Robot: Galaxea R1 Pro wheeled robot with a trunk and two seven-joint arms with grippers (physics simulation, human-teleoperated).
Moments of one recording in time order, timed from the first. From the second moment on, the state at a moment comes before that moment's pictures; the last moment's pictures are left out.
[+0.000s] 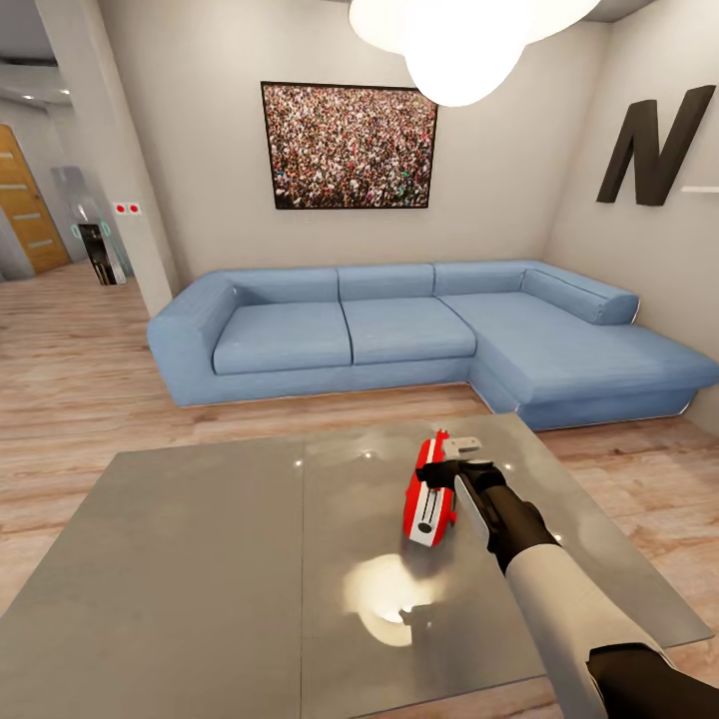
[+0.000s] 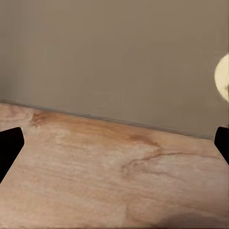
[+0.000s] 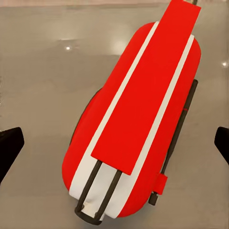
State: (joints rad) left arm -0.02 0.02 0.26 -0.67 0.03 -0.12 0.10; right arm -0.85 0.06 0.07 -0.71 0.01 0.56 0.00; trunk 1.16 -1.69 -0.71
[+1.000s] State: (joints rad) left arm -0.02 0.02 0.27 -0.65 0.04 -0.12 0.09; right arm -0.85 0.06 0.06 -0.72 0.02 0.49 0.00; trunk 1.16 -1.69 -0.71
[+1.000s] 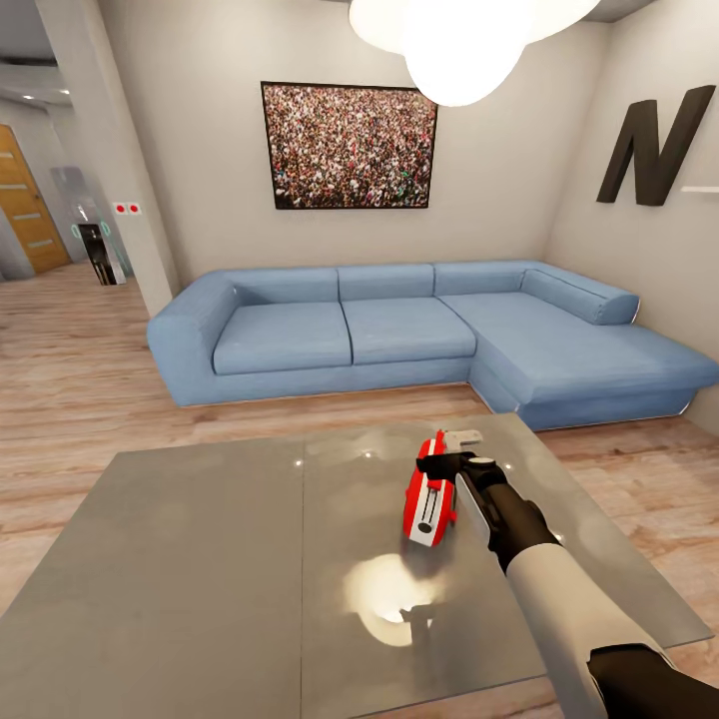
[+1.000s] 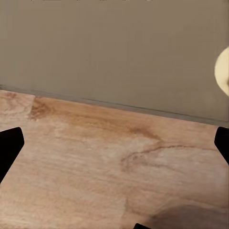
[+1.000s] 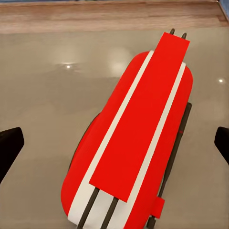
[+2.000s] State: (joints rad) left arm -0.03 0.05 0.26 -1.30 0.06 0.25 0.09; right arm -0.85 0.06 0.07 -0.72 0.02 0.49 0.00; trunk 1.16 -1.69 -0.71
